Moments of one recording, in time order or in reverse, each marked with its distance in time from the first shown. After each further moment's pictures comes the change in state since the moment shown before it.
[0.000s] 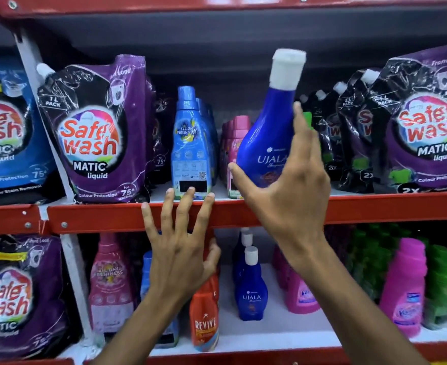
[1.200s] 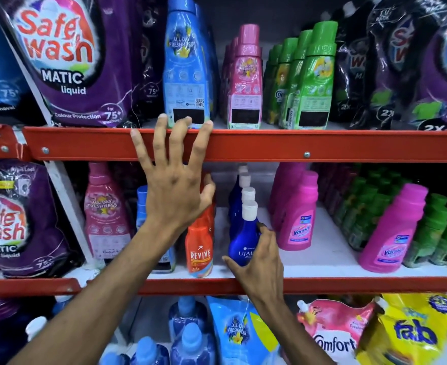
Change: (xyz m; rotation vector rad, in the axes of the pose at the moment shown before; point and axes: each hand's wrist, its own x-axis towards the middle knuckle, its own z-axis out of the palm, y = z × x) left_hand -0.001 0.001 0.009 0.021 -0.020 -0.028; right_hand -0.252 0.105 0.035 -0.186 -0.626 0.403
